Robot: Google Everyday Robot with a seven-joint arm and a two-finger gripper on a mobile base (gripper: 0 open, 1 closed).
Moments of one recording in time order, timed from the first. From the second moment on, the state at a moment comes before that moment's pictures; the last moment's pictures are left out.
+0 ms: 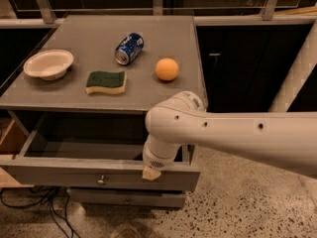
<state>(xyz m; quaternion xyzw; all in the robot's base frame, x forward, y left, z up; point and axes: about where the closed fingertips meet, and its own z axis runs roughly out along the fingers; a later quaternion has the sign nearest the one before) 0.459 0.013 0.648 -0.62 0.77 0.08 0.11</state>
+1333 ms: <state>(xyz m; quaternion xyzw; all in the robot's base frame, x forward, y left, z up) 0.445 0.006 0.657 -0.61 0.78 0.07 0.10</state>
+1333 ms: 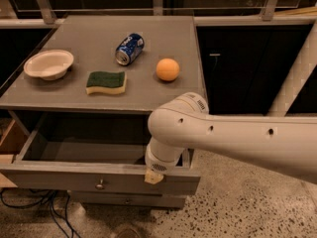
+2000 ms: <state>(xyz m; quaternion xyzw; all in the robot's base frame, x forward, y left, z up) 0.437 0.001 0.664 -0.60 0.79 0.07 0.10</state>
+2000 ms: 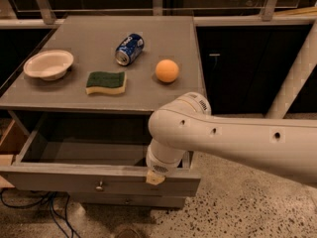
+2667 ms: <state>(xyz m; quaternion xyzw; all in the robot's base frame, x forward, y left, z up) 0.430 -0.005 0.674 -0.59 0.80 0.06 0.10</state>
